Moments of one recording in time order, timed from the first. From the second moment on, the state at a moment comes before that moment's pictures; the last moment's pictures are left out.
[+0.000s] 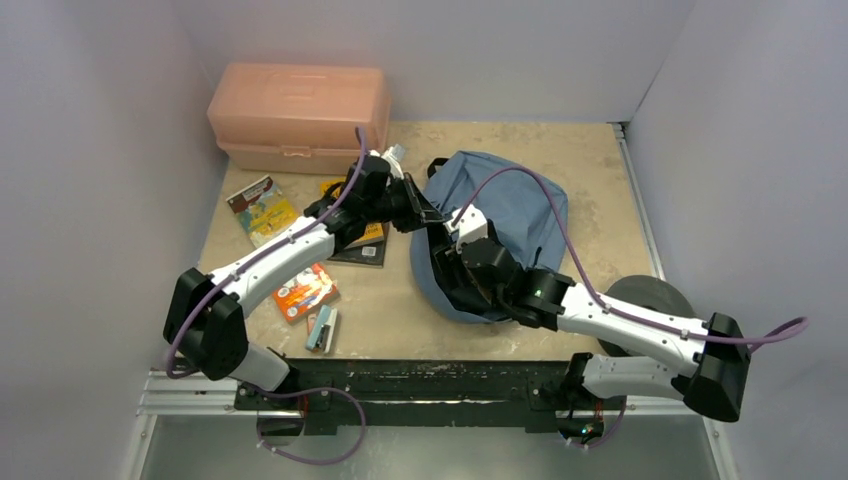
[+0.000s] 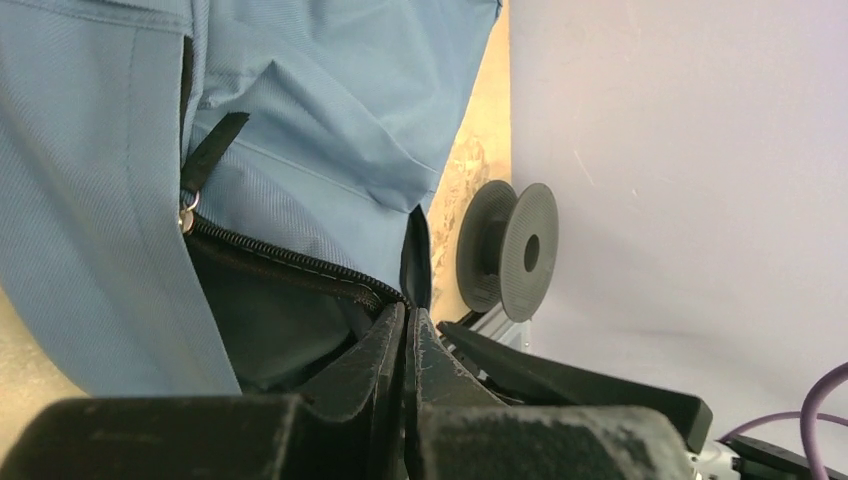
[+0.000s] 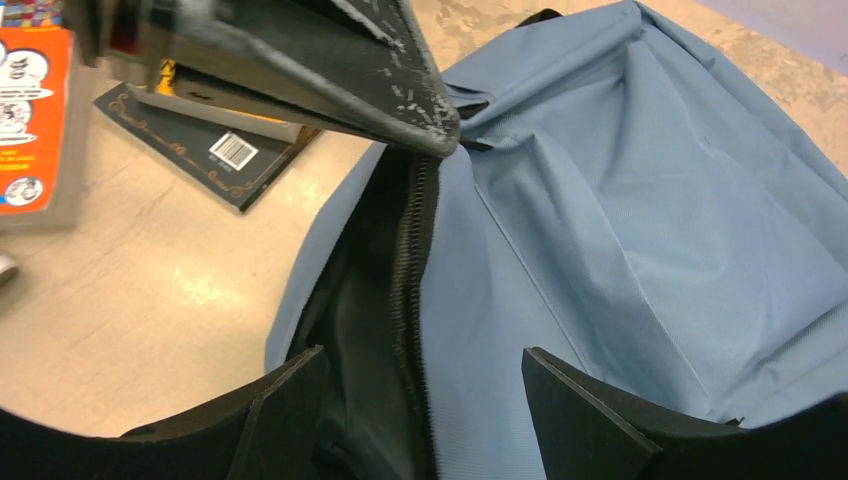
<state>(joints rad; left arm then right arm) -0.62 1.47 1.16 -0.19 0.31 -1.00 1.03 1.14 0.85 -0.25 0.57 0.18</state>
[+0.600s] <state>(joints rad) -0.58 1.47 1.10 -0.10 0.44 -1.04 1.07 1.39 0.89 -0.41 0.83 0.22</state>
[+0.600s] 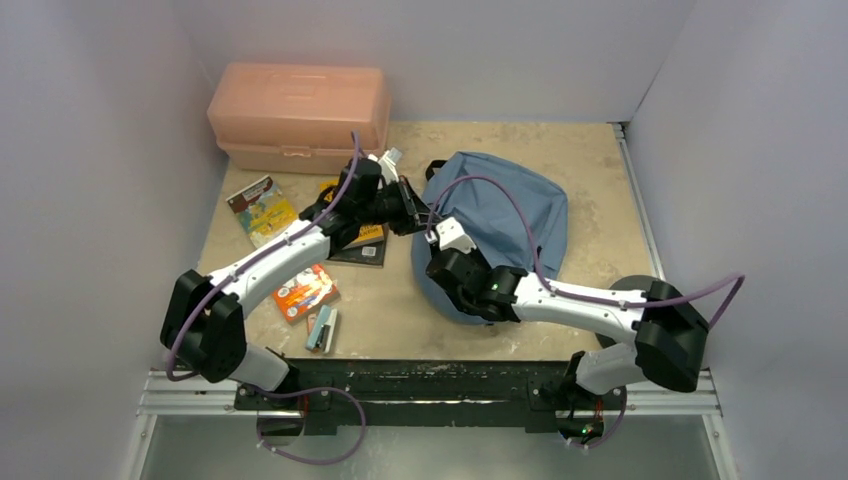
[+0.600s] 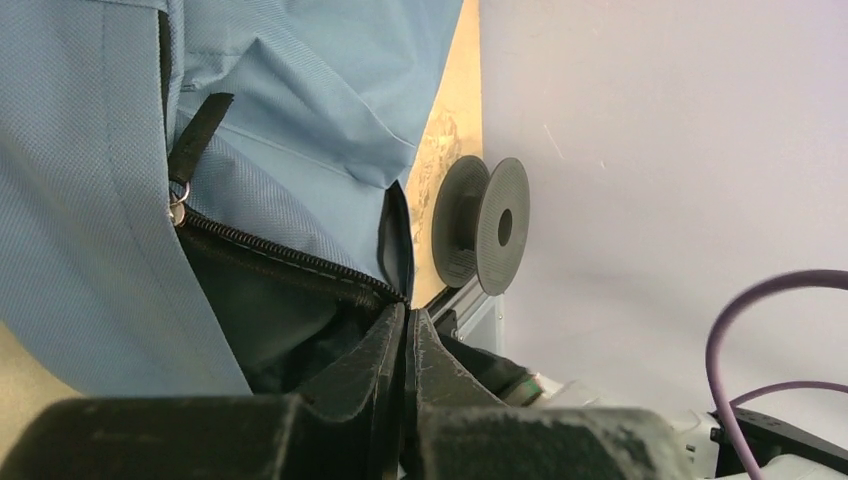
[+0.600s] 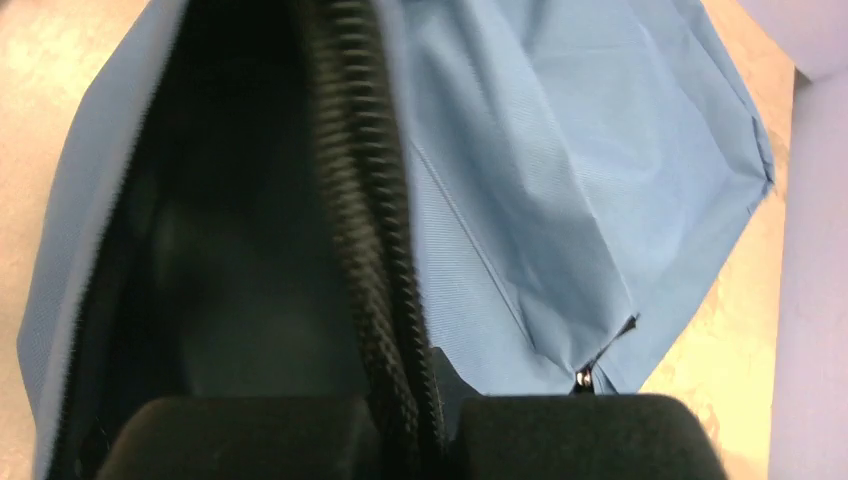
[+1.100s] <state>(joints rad) -0.62 1.10 0.74 -0.09 0.35 -0.93 1.02 1.25 1.09 -0.33 1.00 -0.07</state>
